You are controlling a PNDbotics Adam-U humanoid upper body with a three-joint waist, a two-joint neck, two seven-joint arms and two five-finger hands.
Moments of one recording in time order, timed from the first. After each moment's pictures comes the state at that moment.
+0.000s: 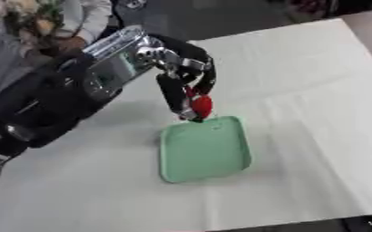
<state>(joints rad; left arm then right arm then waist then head) -0.90 0.66 -0.67 -1.51 -0.37 0.01 -0.74 -0.56 -0.49 0.03 -1.98 -0.03 -0.63 -0.45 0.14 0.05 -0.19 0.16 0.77</state>
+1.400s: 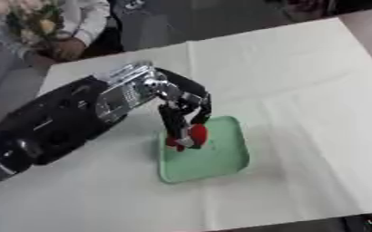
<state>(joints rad) -0.84 0.65 -0.75 -1.44 -0.37 -0.09 -0.74 -0.57 -0.49 0.03 -1.98 -0.04 -0.63 -0.45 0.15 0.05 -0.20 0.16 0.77</state>
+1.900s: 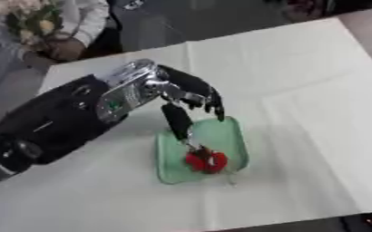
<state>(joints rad) -0.84 0.65 -0.74 -1.46 -0.45 -0.13 -0.64 -0.57 -0.49 0.03 -1.98 -0.04 -0.63 -0.44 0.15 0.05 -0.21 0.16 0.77</state>
